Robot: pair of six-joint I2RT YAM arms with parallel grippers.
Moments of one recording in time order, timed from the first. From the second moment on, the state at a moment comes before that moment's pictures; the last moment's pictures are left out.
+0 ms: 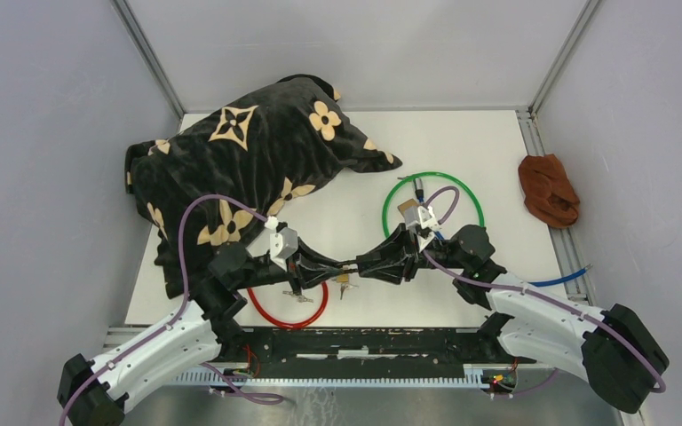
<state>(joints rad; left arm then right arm) -0.76 0.60 0.33 0.36 0.63 -0.19 0.74 0.98 0.36 0.82 -0.87 0.32</state>
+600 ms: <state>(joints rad) -0.78 0.67 0.35 0.40 0.61 -0.22 0.74 1.05 0.36 0.92 -0.84 0.34</state>
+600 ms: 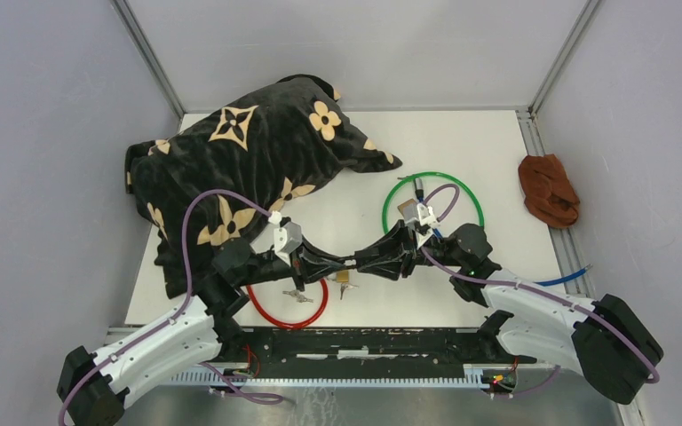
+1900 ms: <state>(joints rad) -0.81 0.71 0.35 0.48 0.43 -0.25 0.75 1.07 0.36 0.95 -0.68 0.39</state>
